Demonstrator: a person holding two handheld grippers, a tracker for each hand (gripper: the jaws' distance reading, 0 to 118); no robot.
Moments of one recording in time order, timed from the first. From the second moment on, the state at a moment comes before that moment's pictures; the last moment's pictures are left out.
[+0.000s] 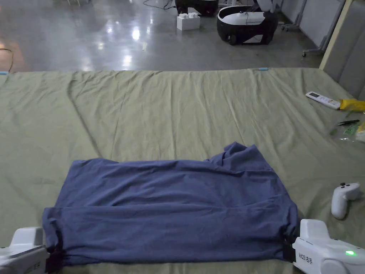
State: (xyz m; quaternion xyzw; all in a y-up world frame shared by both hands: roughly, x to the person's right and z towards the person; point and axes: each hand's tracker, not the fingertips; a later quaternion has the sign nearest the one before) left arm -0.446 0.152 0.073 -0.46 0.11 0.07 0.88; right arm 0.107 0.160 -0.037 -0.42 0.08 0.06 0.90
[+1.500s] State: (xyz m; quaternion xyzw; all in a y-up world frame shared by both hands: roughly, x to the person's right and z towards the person) left arm -0.304 0.397 0.285 -0.02 0.10 0.00 0.99; right arm 0.093 0.370 0.166 -0.07 0.19 -0.02 0.98
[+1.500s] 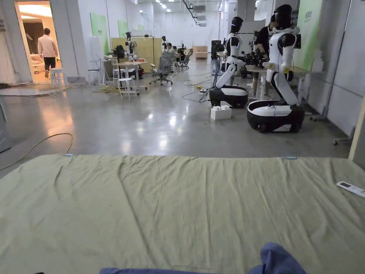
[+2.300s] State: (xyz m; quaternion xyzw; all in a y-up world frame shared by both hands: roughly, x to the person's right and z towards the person) left arm -0.326 0.383 0.262 -0.09 0.08 0.00 0.99; right arm 0.070 0.365 0.166 -0.10 0.22 -0.02 0.97
